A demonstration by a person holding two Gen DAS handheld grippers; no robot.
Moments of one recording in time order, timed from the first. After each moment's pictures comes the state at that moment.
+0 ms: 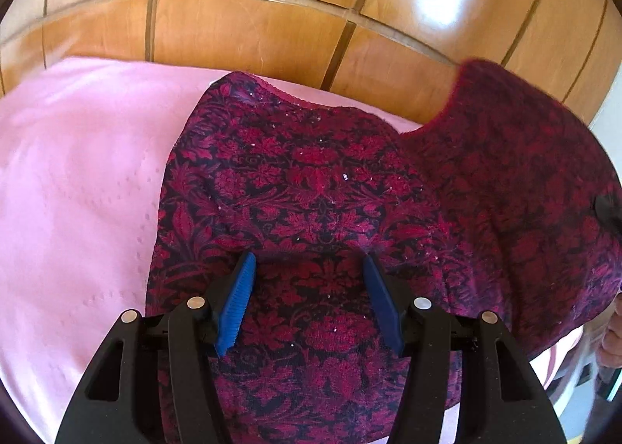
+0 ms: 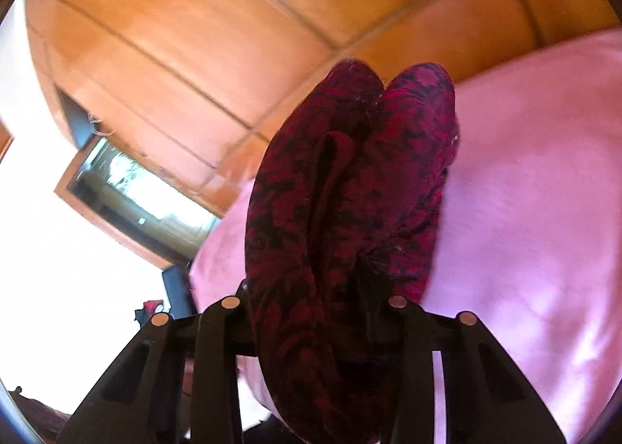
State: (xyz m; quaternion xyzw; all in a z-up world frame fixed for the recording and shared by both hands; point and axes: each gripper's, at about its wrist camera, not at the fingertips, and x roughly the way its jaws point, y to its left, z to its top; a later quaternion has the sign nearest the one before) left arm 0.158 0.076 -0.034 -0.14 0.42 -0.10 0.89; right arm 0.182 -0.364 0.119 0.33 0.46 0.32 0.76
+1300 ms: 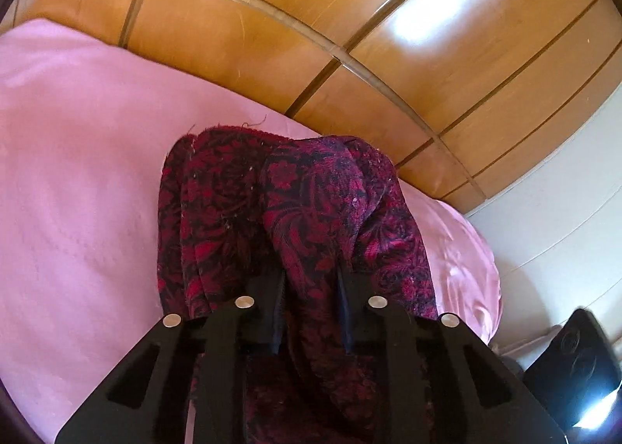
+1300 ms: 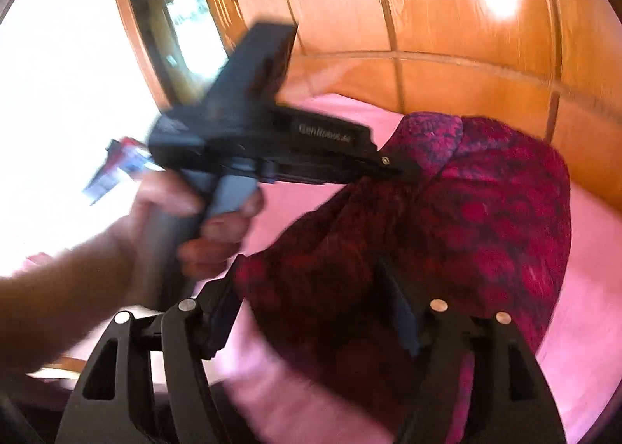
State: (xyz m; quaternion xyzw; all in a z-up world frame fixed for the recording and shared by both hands) left arm 0.214 0.161 0.005 -0.25 0.43 -0.21 0.84; right arm 0.134 -0.146 0.141 0.05 0.43 0.48 0.76
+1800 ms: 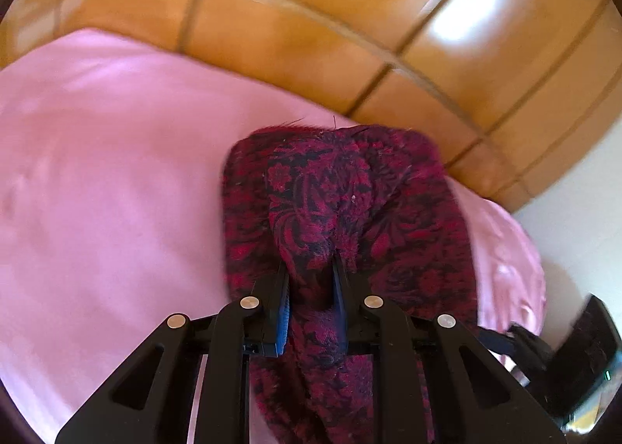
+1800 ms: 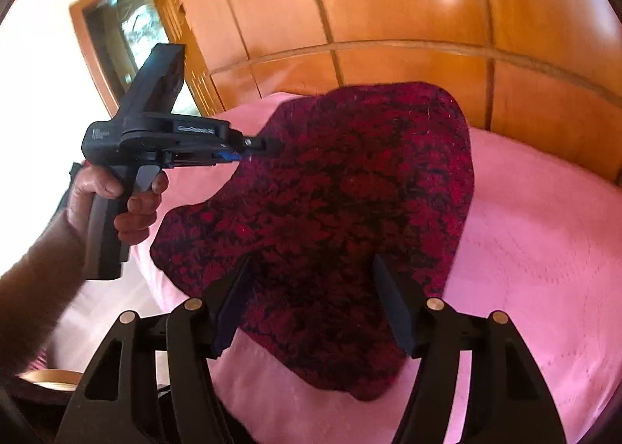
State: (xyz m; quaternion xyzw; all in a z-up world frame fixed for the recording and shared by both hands) left arm 0.191 0.200 -0.003 -0.21 0.45 -0.11 0.86; right arm 0.148 -0.175 0.110 0.02 0.44 0.38 0.81
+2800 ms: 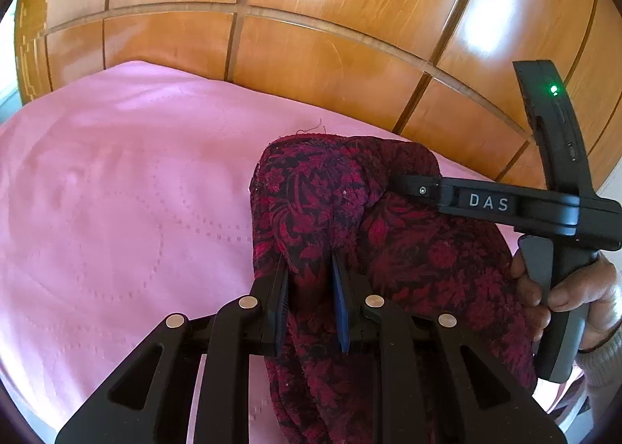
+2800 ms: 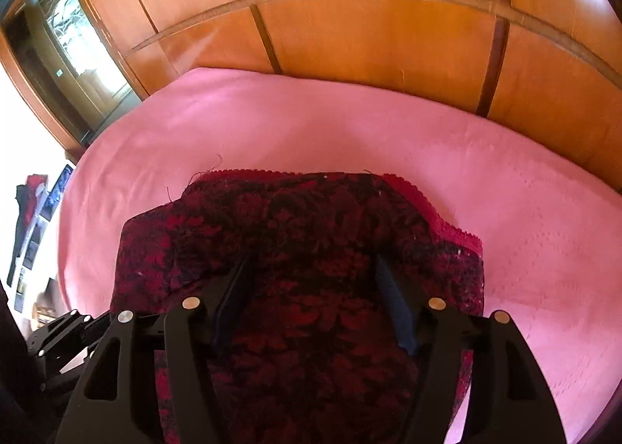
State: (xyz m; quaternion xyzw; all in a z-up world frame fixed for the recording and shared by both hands) left arm 0.157 0.178 -0.009 -0.14 0.40 -0.01 0.90; right arm 0.349 -0.094 0.044 0.01 0.56 0.29 0.78
